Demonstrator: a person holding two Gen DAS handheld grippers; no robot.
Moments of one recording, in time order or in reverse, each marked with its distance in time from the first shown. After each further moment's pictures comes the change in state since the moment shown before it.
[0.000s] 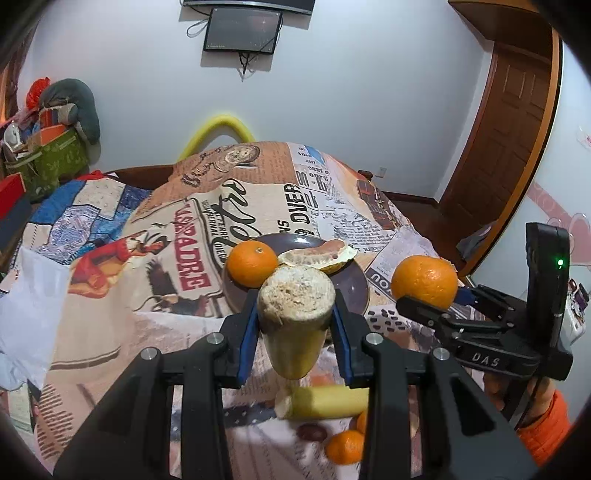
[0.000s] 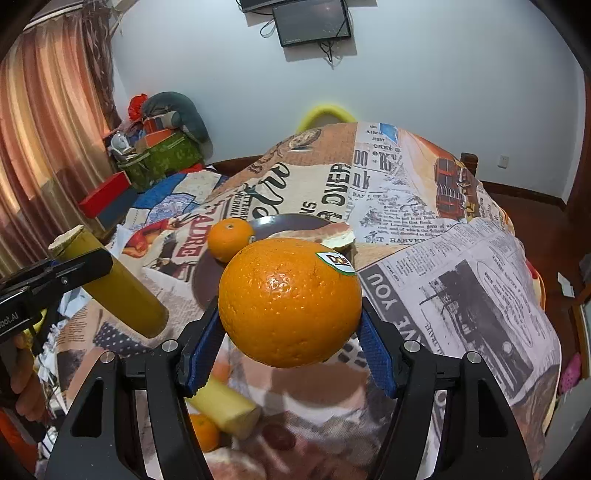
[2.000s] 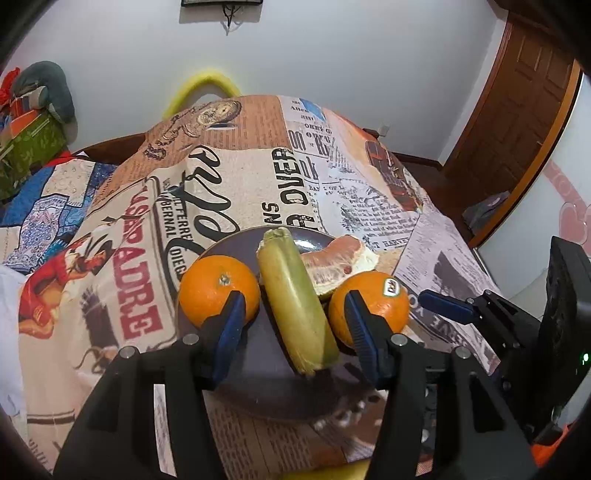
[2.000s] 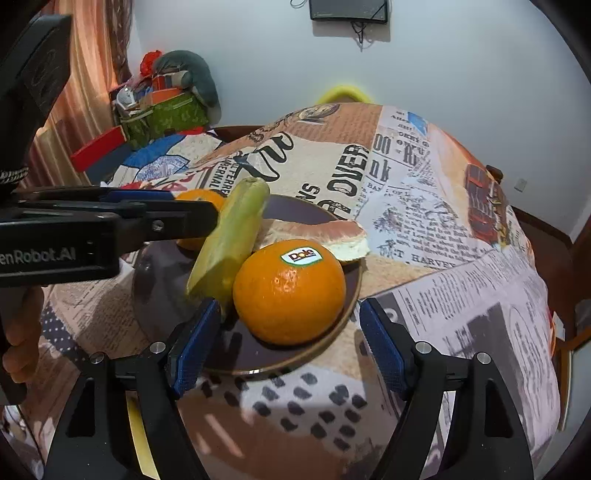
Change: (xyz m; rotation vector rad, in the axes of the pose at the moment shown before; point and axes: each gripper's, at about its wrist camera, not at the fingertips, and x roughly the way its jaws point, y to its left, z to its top) left arm 0.118 -0.002 0.041 0.018 0.179 -0.006; right arm 0.068 -0.007 0.013 -0.155 0.084 -0.012
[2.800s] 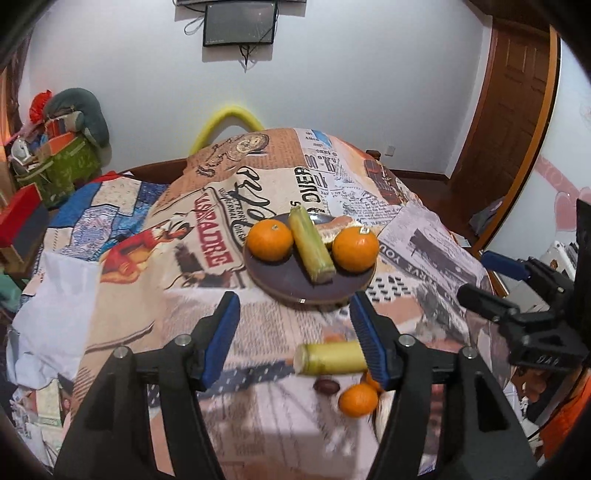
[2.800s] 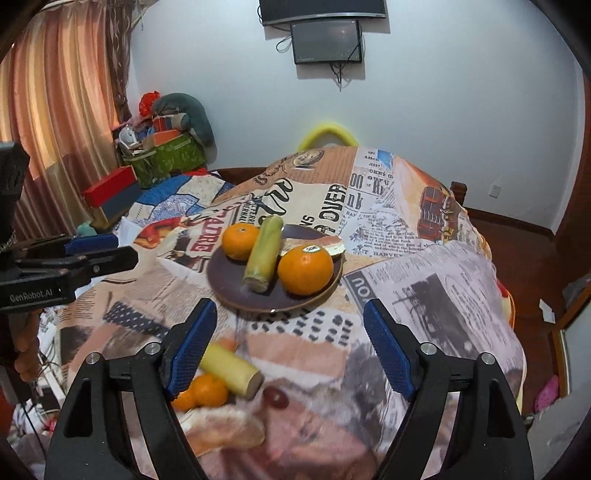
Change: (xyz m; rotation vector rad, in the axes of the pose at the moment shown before) left arm -0.153 -0.006 -0.090 0.040 -0.120 0.094; right arm -0.127 0.030 -0.033 0.068 -0.136 -0.030
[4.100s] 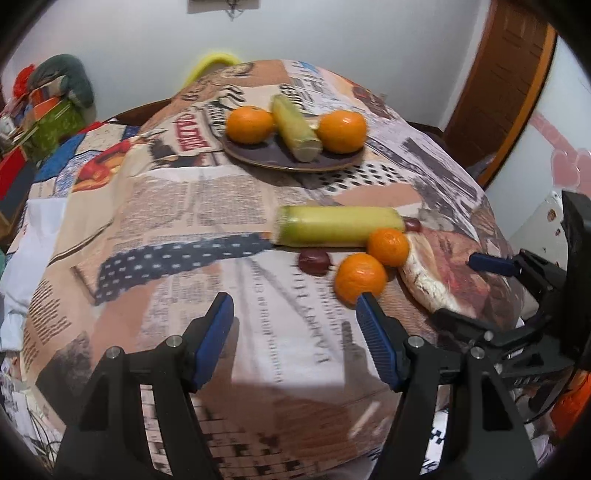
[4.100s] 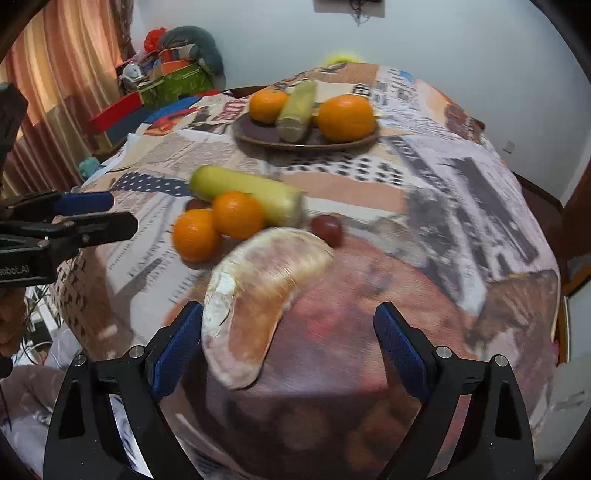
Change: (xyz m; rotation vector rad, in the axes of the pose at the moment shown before) left arm 0.037 -0.020 -0.099 0.031 0.197 -0.052; right arm 0.021 0.023 -0.108 -0.032 0.243 -0.003
